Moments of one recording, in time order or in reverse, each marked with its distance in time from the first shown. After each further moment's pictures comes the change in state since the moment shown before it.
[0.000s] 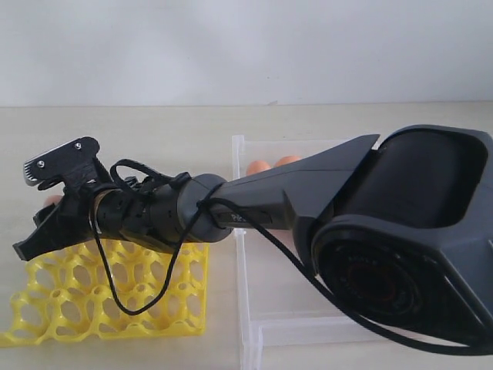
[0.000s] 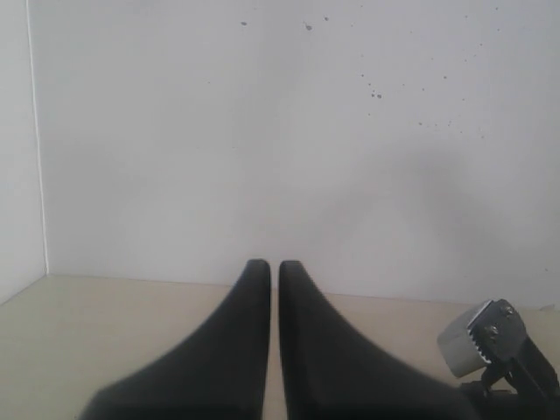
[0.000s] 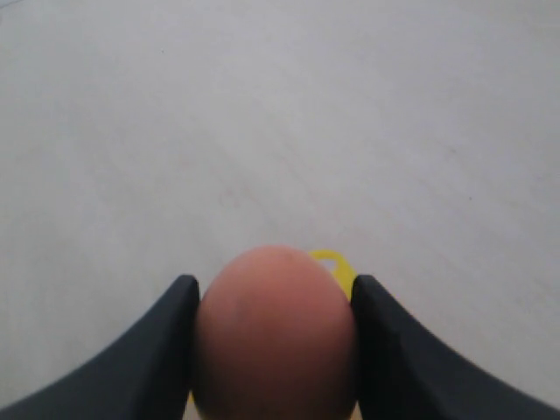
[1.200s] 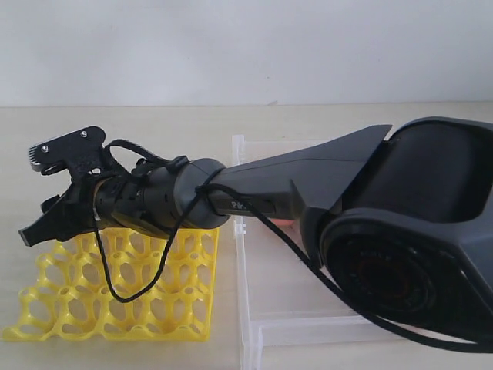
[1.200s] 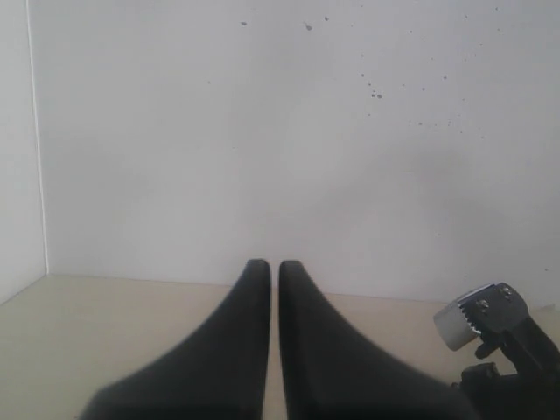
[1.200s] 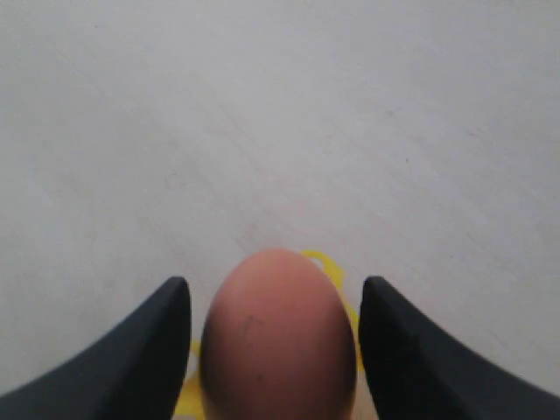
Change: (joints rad) left arm 0.000 0.000 0.000 0.000 0.000 0.000; right arm 0.000 -0.027 -0.042 0.004 0.182 0.060
